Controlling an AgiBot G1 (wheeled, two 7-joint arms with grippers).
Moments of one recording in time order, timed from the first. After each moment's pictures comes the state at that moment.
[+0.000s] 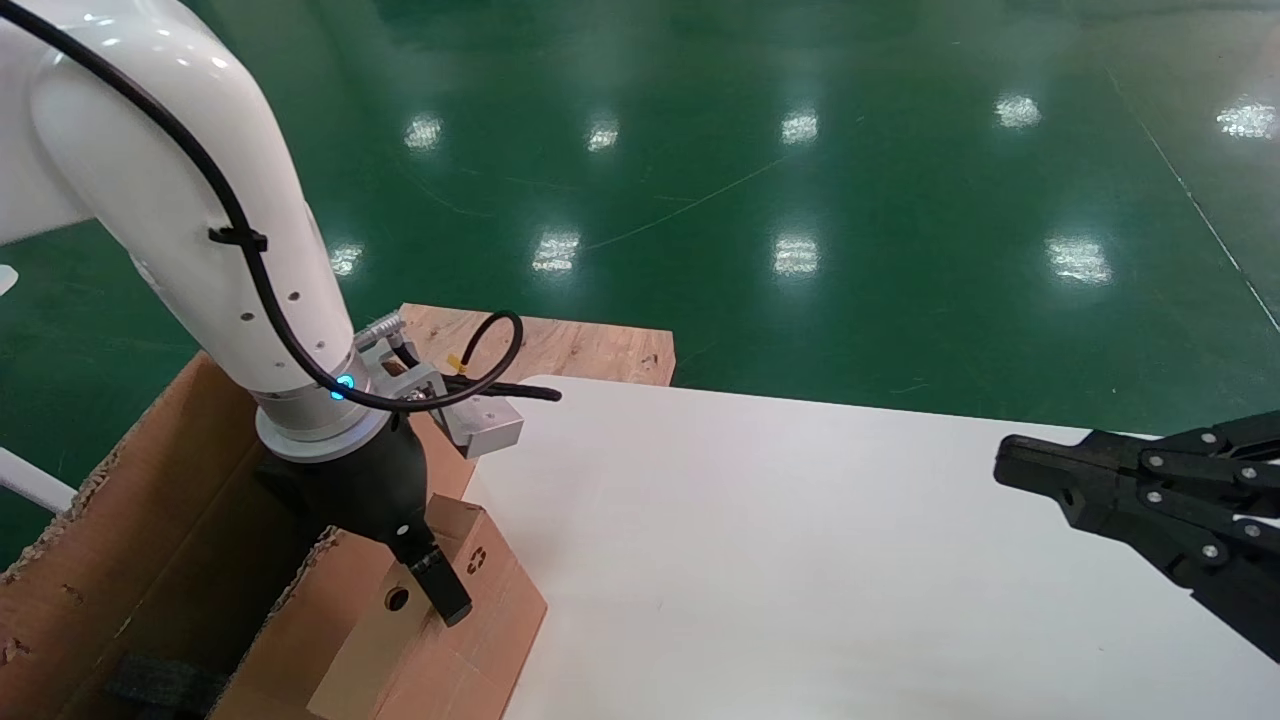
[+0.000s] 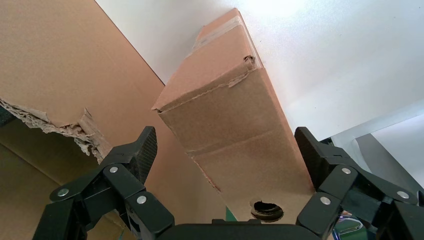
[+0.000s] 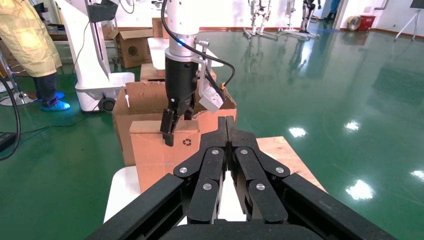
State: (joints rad) left arm -2.31 0.95 2.13 -1.36 1.30 1.38 -1.61; right arm 1.09 -0.58 -0.35 1.26 -0.68 -1.46 0.15
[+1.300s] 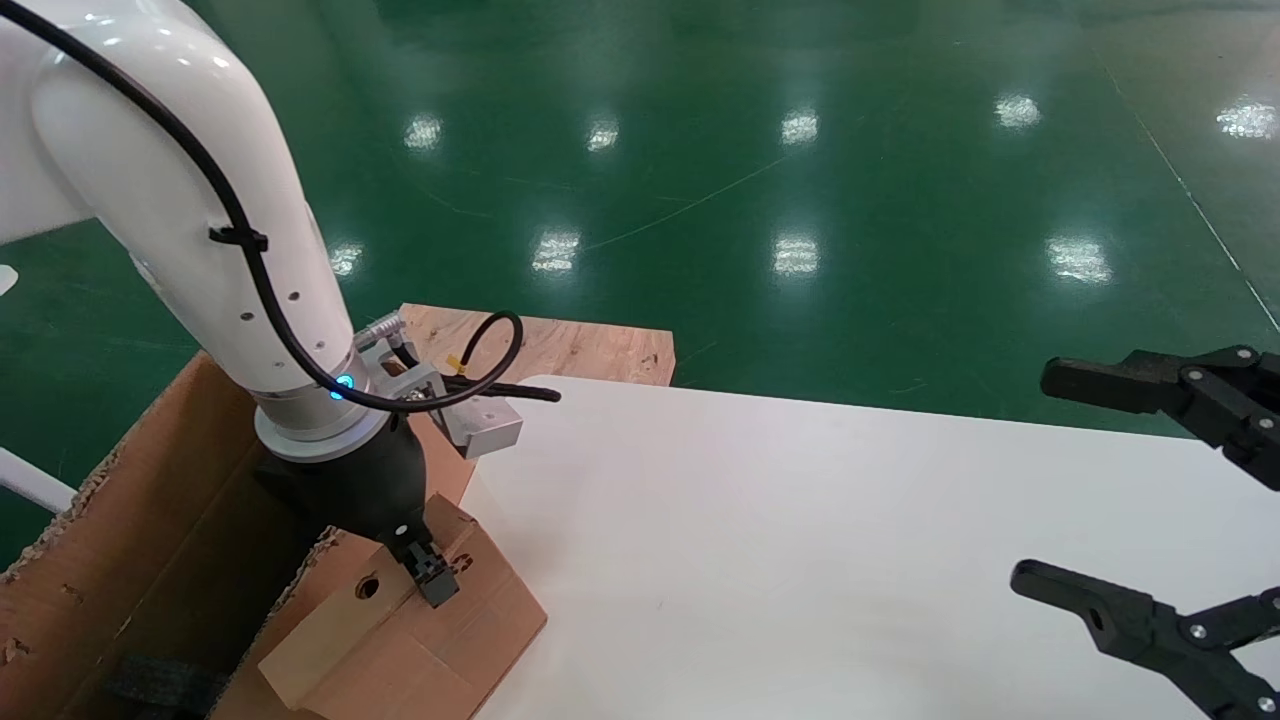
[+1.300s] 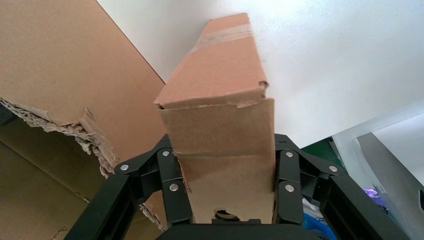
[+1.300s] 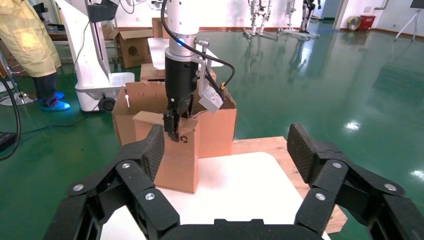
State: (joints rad) left arm -2.32 0.95 2.13 -1.34 1.30 1.39 -1.61; right arm 1.09 -0.58 -0.35 1.26 -0.68 -1.46 0.15
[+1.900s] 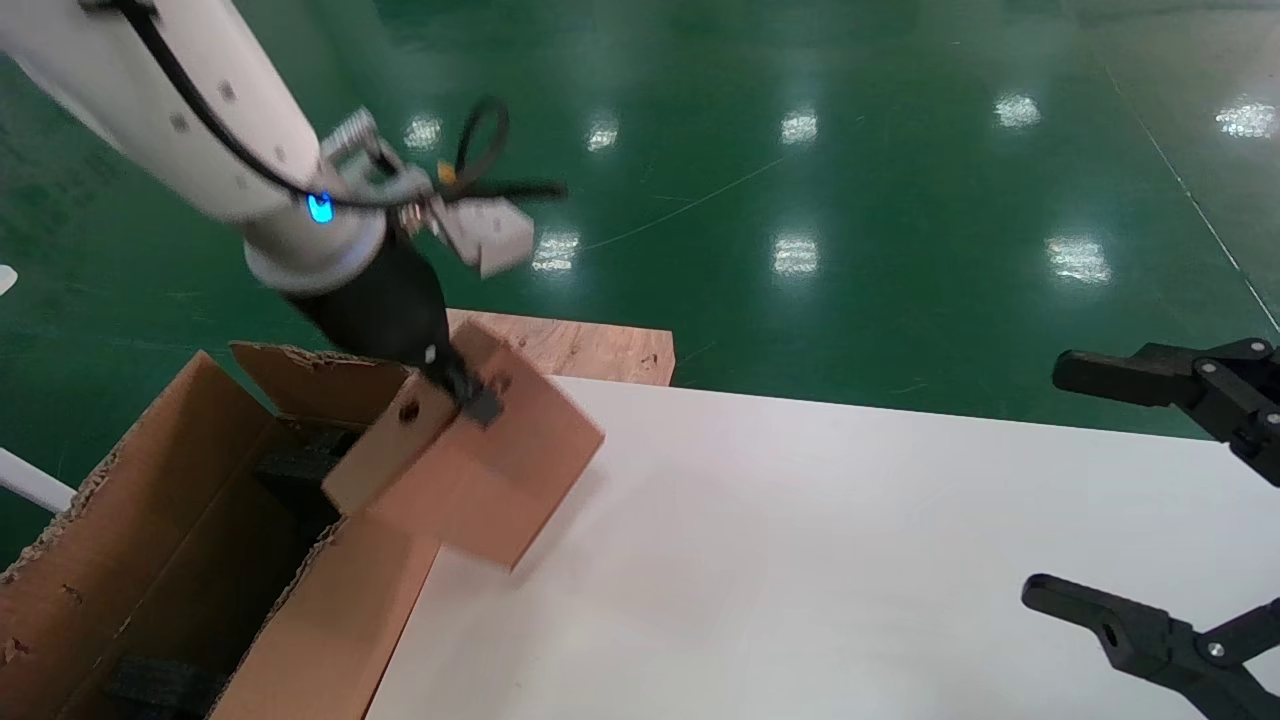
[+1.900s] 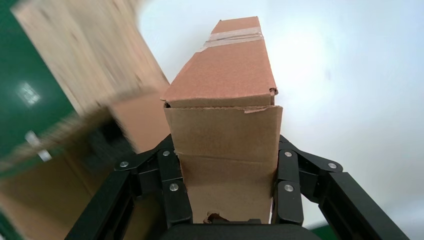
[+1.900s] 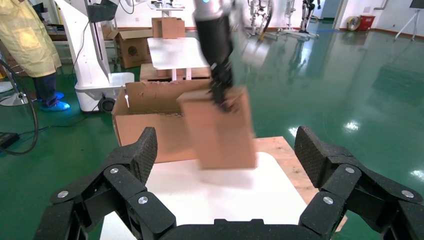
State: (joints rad) left arm -2.48 0.96 2.05 -1.22 1.35 1.32 -1.58; right arm 1.09 -0.58 -0.35 1.26 -0.68 -1.46 0.15
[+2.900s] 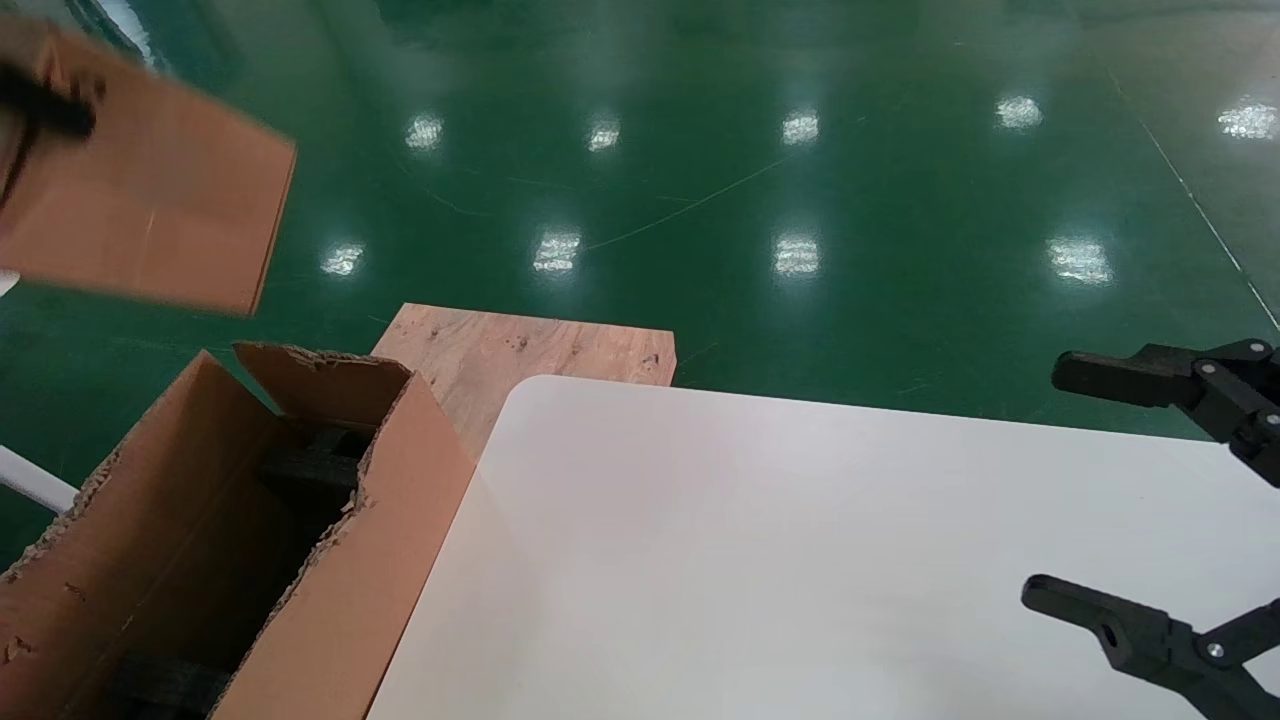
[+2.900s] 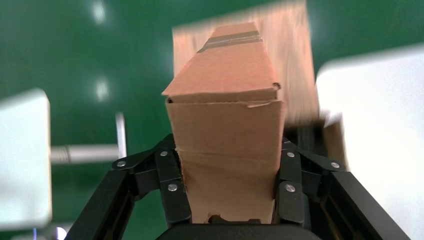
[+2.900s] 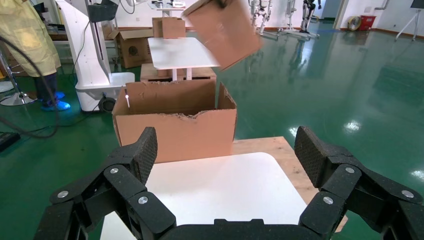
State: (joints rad) left arm -2.77 0.74 2.02 -0.69 1.42 1.51 -1.09; right arm 1.09 -0.58 -0.35 1.26 -0.68 -1.46 0.15
